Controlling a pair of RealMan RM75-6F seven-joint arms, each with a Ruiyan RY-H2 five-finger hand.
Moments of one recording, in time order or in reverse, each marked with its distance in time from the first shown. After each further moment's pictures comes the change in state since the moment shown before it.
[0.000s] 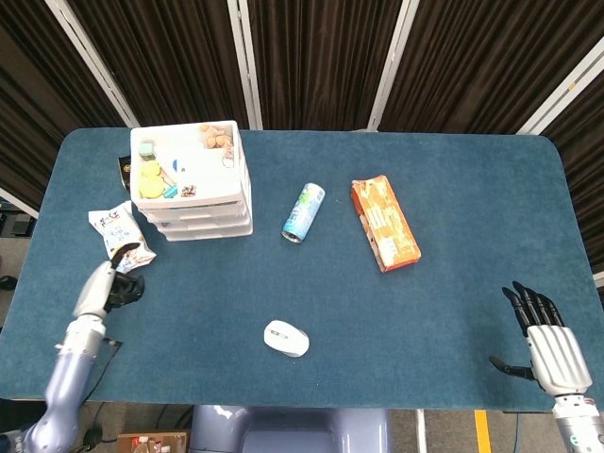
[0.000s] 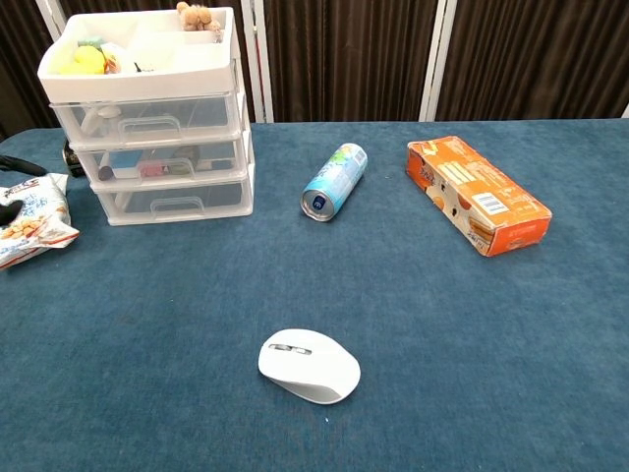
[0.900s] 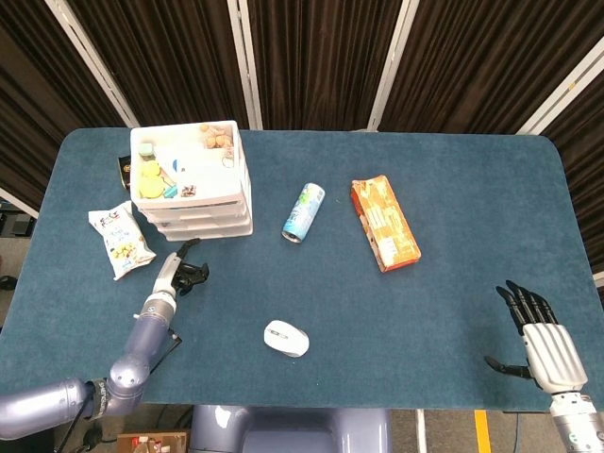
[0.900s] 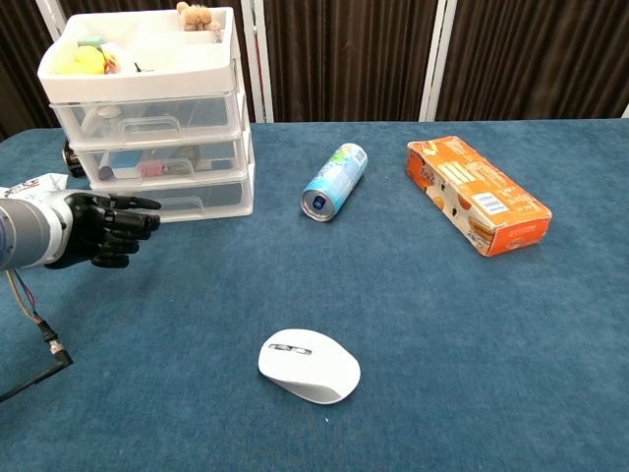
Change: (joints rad) left arm -0.276 -0.269 -0.131 0.223 -0.477 -0.104 -0.038; right arm 0.018 0.014 -0.003 -0.008 -0.013 -0.021 0.059
